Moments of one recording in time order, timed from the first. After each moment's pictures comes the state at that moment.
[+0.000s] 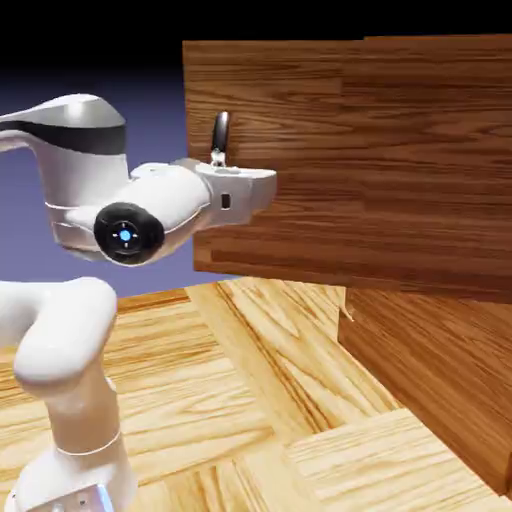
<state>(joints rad) -0.35 -1.27 -0.53 -2.79 1.07 1.66 -0.78</state>
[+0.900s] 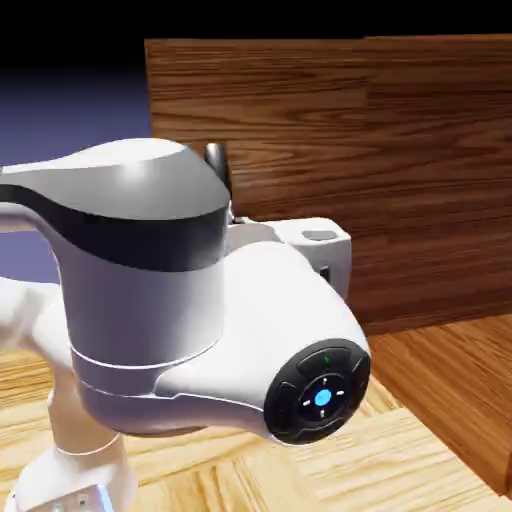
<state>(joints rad) 0.48 -1.00 -1.35 -1.88 0.61 0.95 -0.77</state>
